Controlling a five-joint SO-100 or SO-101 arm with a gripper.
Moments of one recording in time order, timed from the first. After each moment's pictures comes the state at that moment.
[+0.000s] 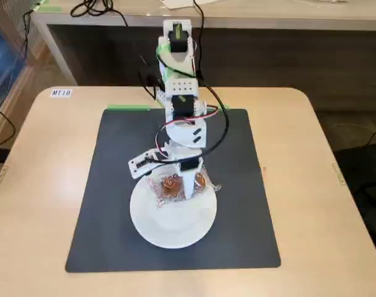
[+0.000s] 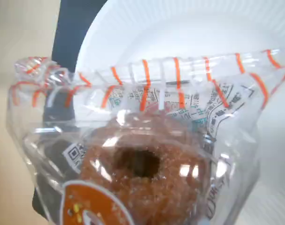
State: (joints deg) arm -3.5 64.9 64.8 64.2 -15.3
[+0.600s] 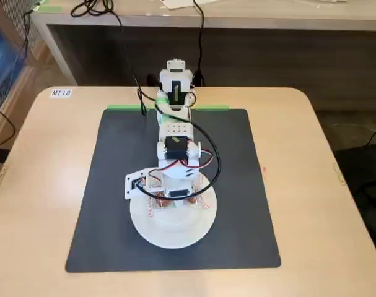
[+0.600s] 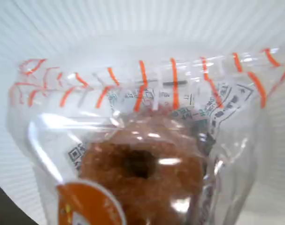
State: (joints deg) arm 0.5 31.6 15.8 97.1 -2.7
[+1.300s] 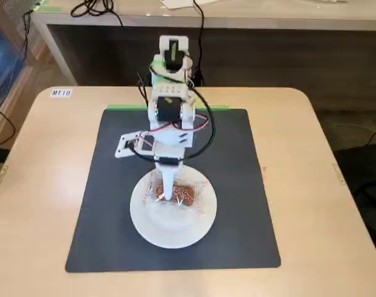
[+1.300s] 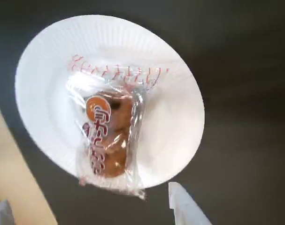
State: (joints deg) arm 1.1 77.3 57.2 97.0 4.9
